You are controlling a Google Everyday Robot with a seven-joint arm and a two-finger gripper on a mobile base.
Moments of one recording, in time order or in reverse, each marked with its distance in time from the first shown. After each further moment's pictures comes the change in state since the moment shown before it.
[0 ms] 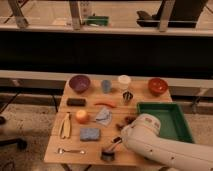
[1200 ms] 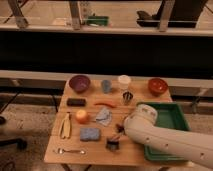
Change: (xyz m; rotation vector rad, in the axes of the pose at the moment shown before) arm 0.014 -0.047 0.019 0.033 0.087 0.021
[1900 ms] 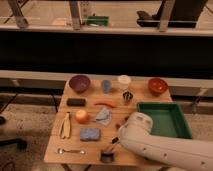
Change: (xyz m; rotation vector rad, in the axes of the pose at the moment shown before) arm -0.015 0.047 -0.019 -0.054 -0.045 -0.059
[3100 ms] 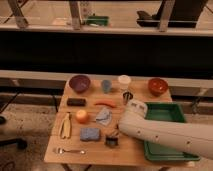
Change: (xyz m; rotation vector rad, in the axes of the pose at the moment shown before) arm 0.030 -0.060 0.023 0.031 0.131 0.058
